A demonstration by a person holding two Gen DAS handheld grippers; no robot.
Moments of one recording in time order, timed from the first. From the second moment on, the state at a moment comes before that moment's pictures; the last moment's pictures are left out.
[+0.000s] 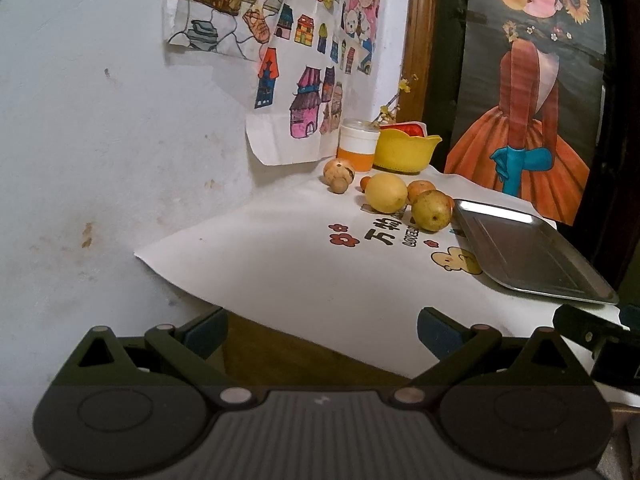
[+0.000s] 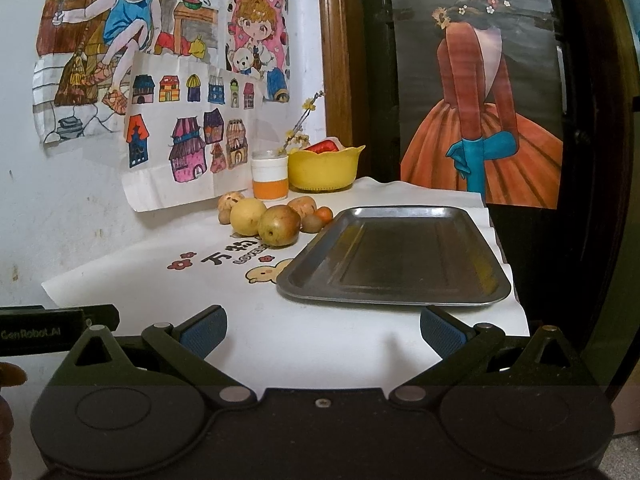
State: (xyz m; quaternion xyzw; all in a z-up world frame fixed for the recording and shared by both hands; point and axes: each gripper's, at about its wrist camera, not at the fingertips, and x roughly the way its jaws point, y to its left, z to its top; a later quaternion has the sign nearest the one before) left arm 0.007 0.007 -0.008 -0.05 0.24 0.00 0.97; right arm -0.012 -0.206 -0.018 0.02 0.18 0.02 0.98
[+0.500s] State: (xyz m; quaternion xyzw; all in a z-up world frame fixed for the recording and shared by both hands) left arm 0.082 0.023 0.039 -0.06 0.25 -0.06 0.96; right arm 0.025 -0.214 0.028 -0.07 0.18 0.13 0.97
